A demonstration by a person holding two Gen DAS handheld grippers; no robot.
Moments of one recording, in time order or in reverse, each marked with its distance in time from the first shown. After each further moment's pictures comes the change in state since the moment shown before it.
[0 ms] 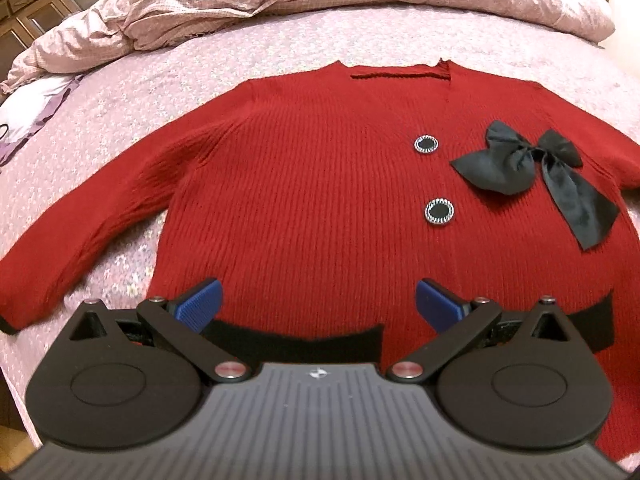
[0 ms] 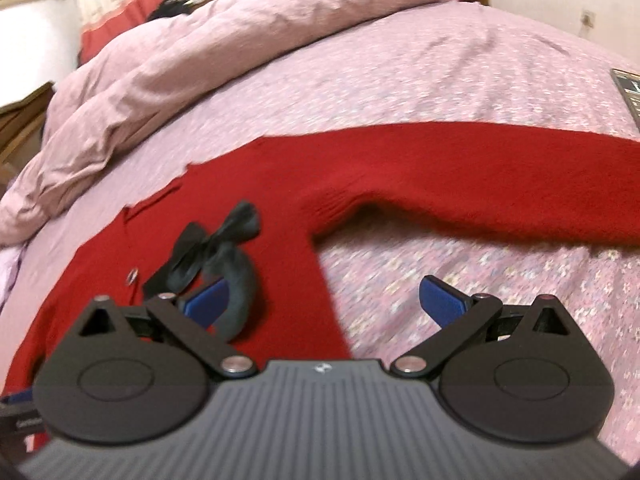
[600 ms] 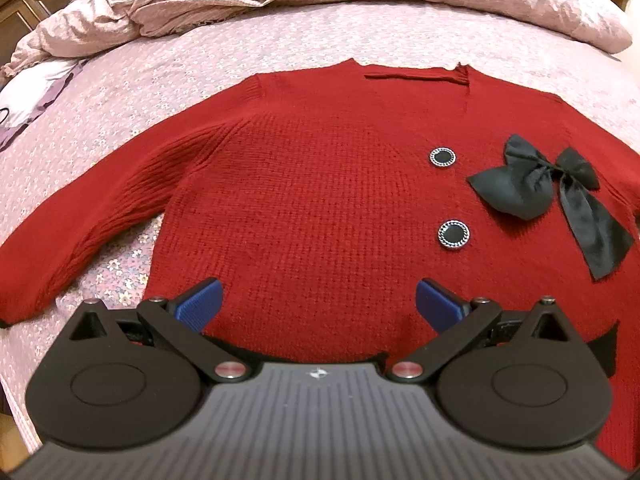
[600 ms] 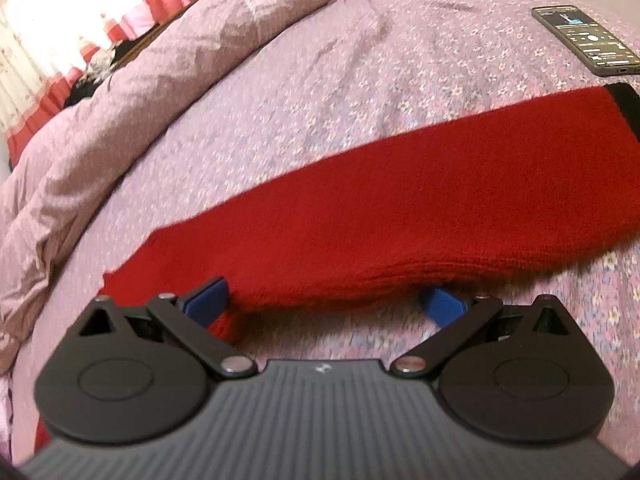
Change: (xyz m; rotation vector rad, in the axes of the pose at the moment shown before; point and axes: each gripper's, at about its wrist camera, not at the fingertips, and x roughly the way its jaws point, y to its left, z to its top) left arm 0.017 0.006 0.014 -0.052 0.027 0.007; right arm 0.053 -0.064 0.030 0.315 -0.092 -0.106
